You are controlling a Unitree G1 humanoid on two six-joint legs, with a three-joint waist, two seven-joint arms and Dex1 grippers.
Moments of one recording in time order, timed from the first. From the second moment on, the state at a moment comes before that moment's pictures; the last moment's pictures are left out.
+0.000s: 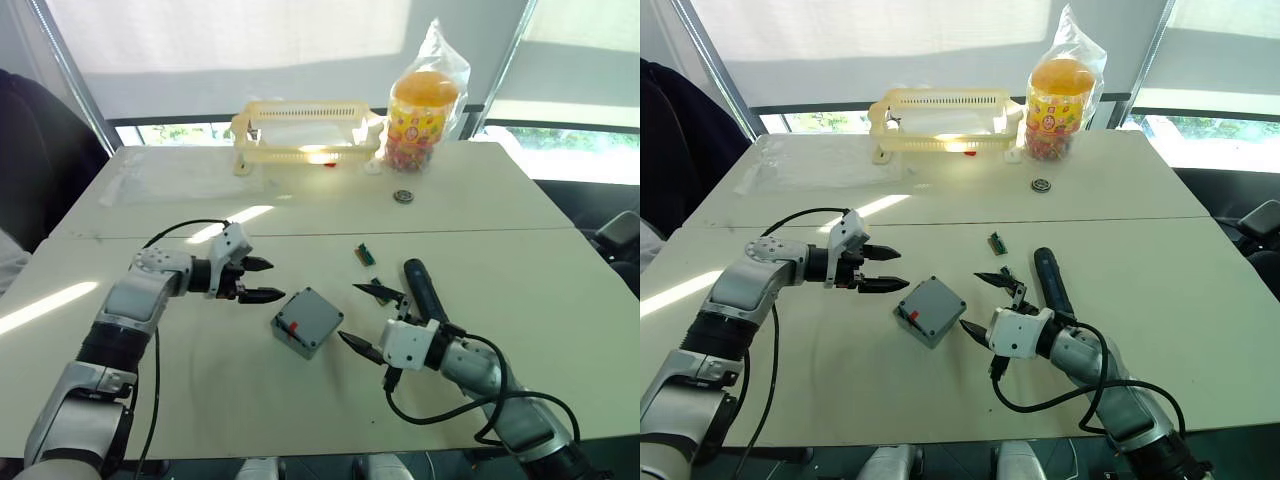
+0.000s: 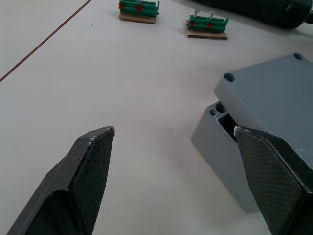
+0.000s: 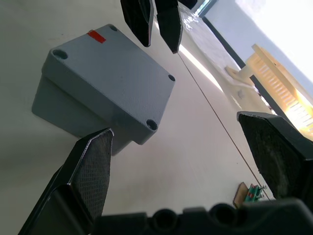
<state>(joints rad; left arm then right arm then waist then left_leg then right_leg) -0.66 0.64 -0.14 0.23 -0.27 0.49 -1.20 -0.12 -0.55 0.25 -0.26 -0.27 -0.24 0.56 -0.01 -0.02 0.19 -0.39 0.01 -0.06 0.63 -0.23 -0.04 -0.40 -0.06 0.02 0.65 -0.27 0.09</state>
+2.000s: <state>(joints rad) -0.62 0.64 -0.14 0.19 -0.27 0.51 -1.17 -0.13 -0.50 0.27 -0.36 -0.26 -0.14 0.59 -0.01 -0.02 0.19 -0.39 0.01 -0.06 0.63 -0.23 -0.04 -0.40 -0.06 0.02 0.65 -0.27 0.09</state>
